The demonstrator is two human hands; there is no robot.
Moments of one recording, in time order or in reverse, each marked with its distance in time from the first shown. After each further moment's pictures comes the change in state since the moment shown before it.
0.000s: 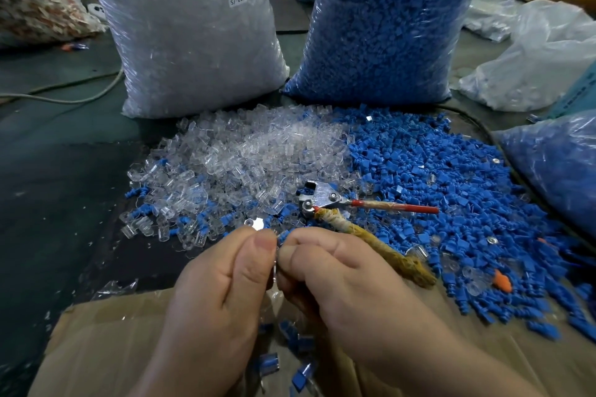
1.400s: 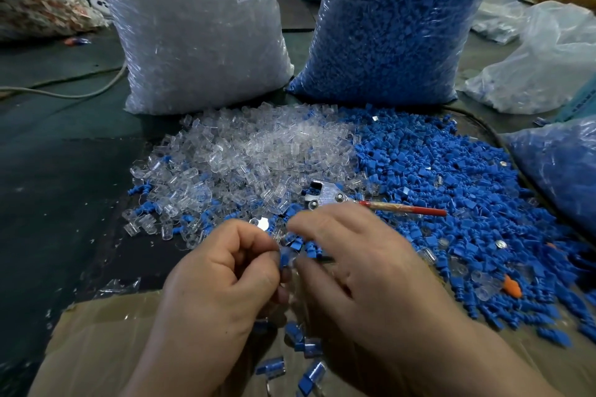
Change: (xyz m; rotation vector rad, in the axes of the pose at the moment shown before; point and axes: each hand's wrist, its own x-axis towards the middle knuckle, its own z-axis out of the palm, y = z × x) left_hand 0.004 -0.013 -0.001 -0.178 0.022 -0.309; right_hand 0.007 0.019 -0.021 -0.899 0.237 -0.539
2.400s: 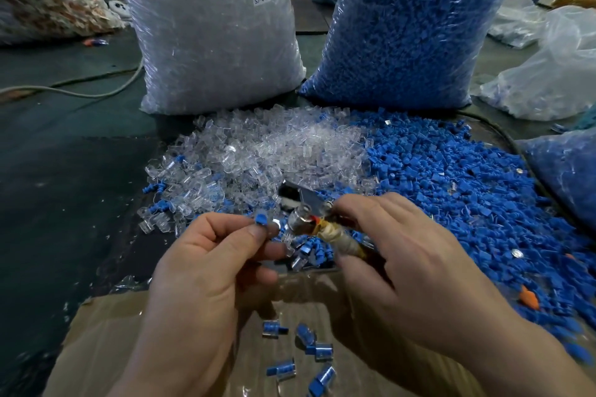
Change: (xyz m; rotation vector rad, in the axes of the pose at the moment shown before) left_hand 0.010 0.008 -0.003 -0.574 0.130 -0.215; right_hand 0.001 0.009 -0.022 -0.172 -0.121 0.088
